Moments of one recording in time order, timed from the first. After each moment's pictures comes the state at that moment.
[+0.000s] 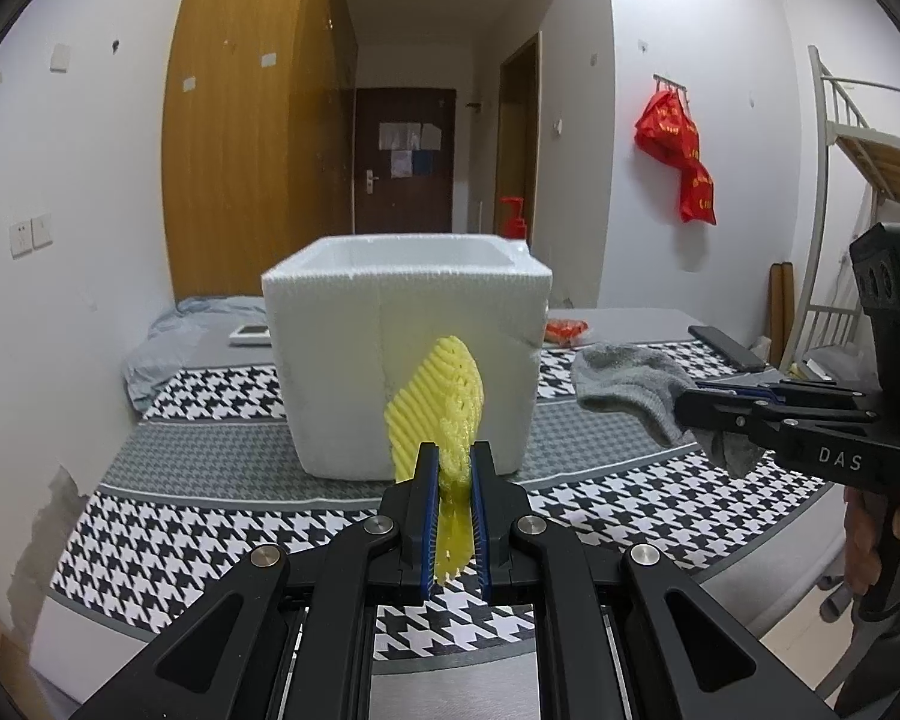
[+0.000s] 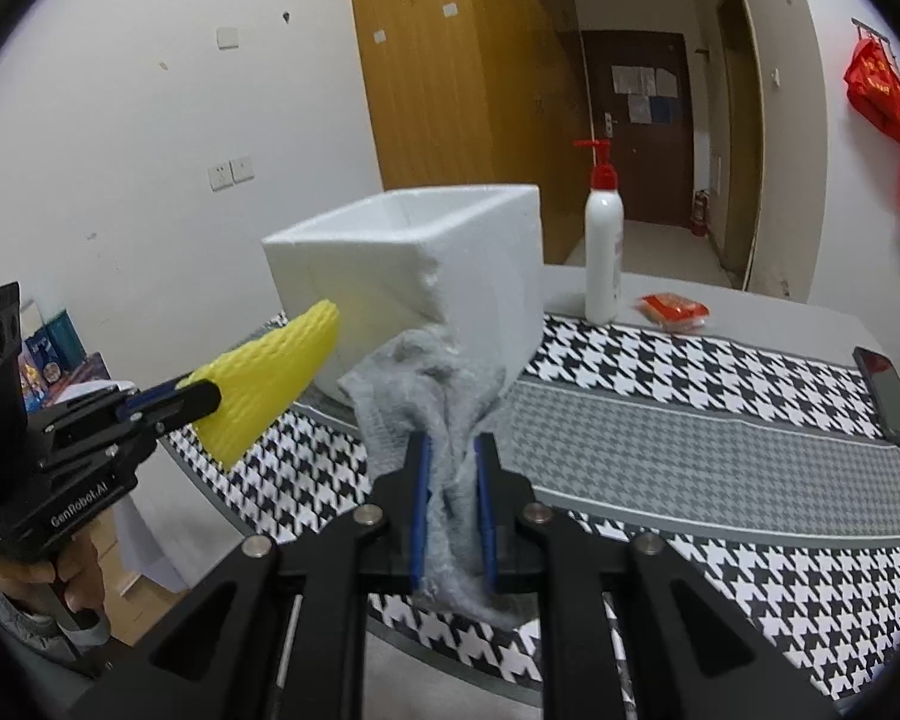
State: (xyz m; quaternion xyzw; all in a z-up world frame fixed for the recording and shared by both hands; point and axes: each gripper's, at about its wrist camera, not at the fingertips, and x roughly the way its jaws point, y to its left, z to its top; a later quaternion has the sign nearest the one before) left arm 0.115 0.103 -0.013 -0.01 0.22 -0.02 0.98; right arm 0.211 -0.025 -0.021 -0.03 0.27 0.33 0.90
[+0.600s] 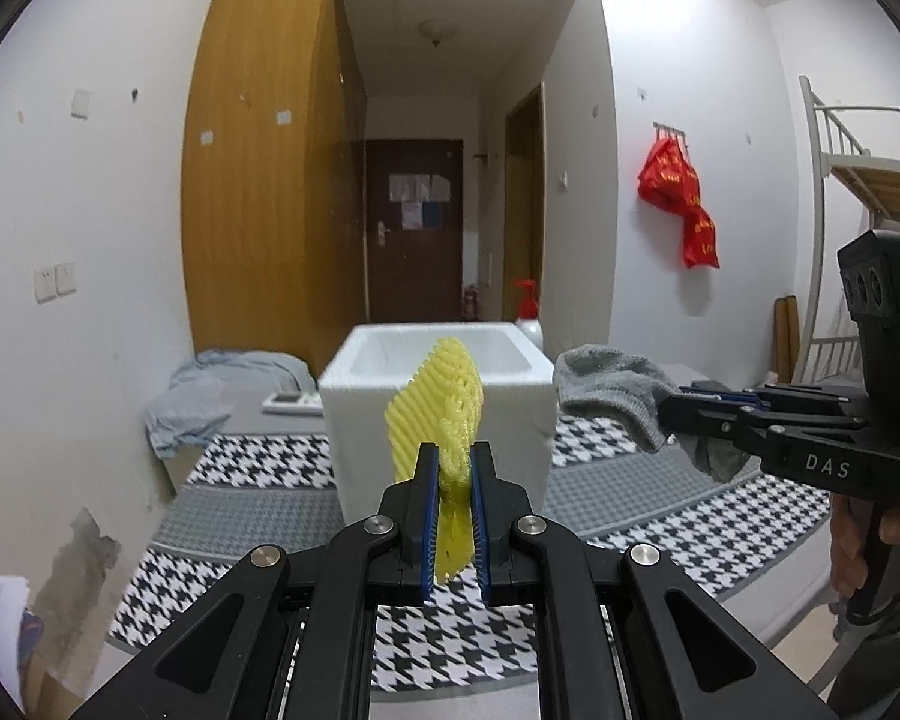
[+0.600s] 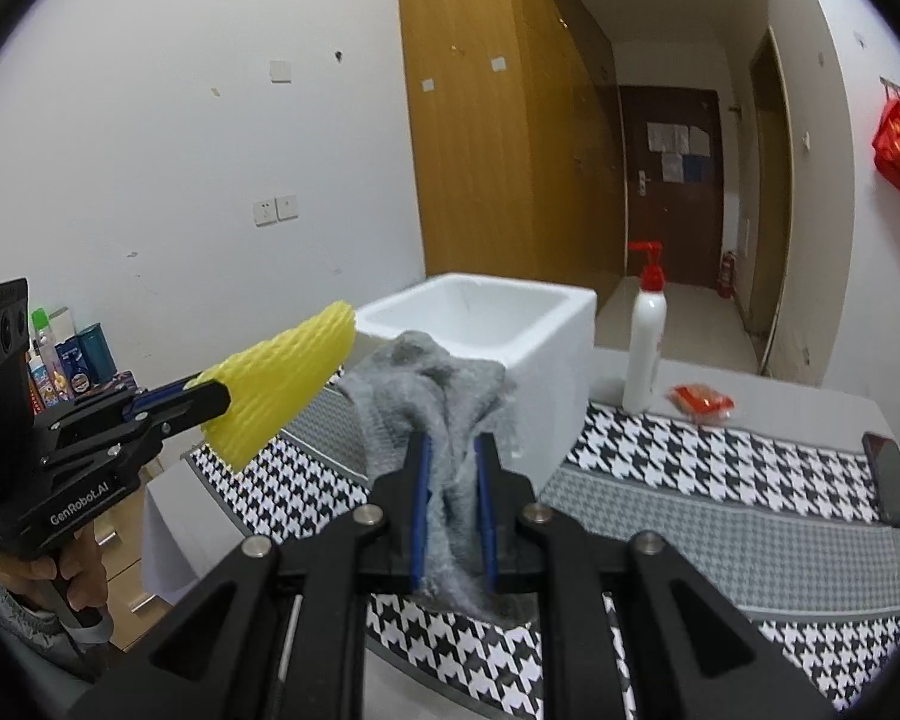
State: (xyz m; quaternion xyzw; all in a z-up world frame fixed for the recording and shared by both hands) left arm 0.088 0.117 0.037 0.00 0.16 0.00 0.99; right arm 0.194 -0.006 0.030 -0.04 0.20 0.37 0.91
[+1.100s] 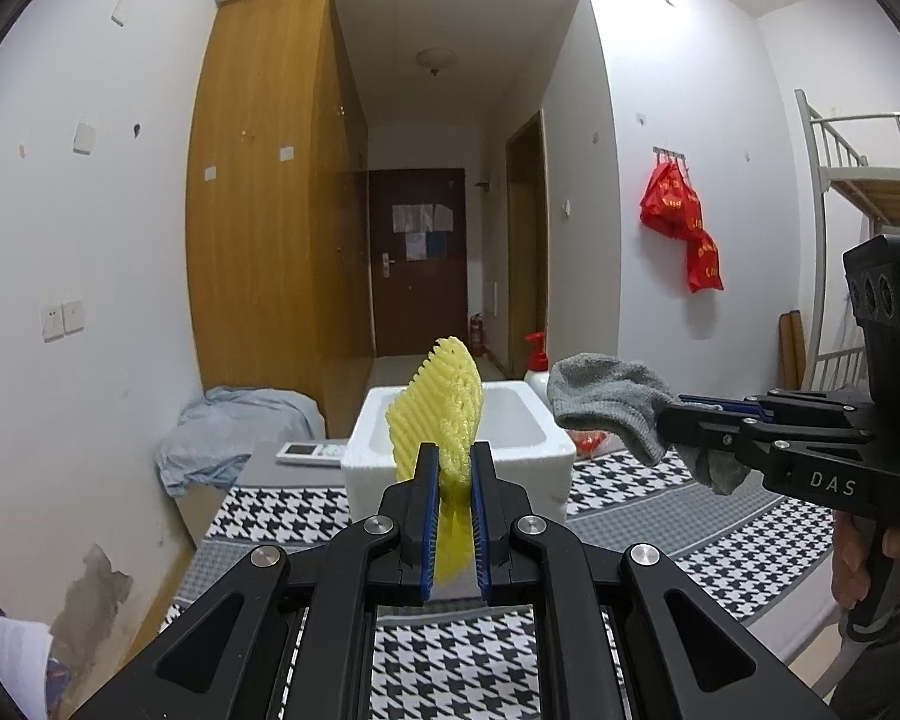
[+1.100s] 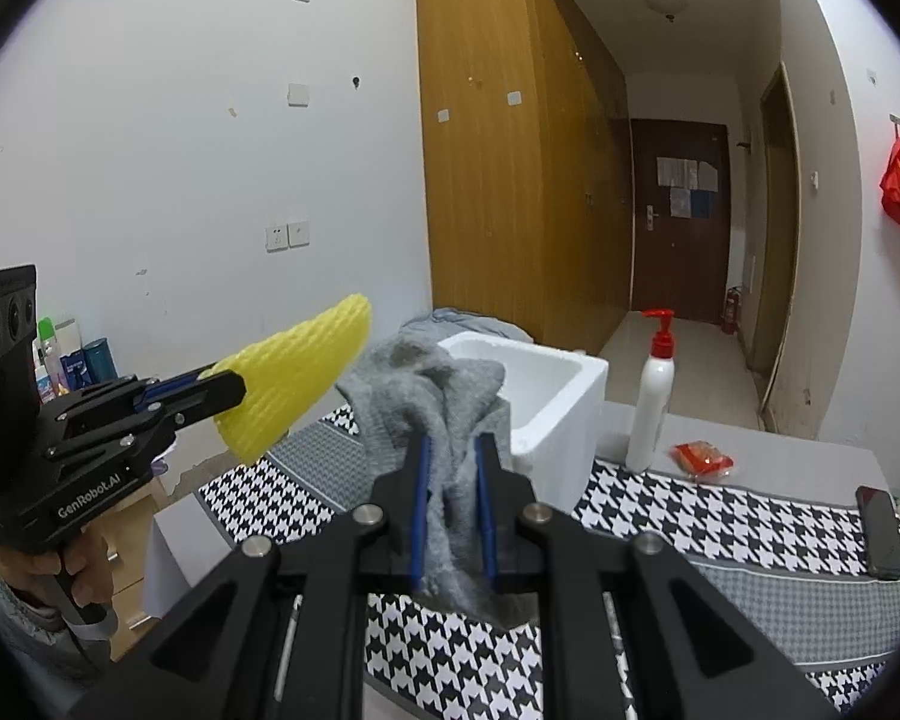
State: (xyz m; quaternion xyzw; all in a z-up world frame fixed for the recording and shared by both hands) left arm 0.098 0.124 0.065 0.01 0.13 0.00 0.99; right arm 0.203 0.003 0.061 -0.04 0.17 0.37 0.91
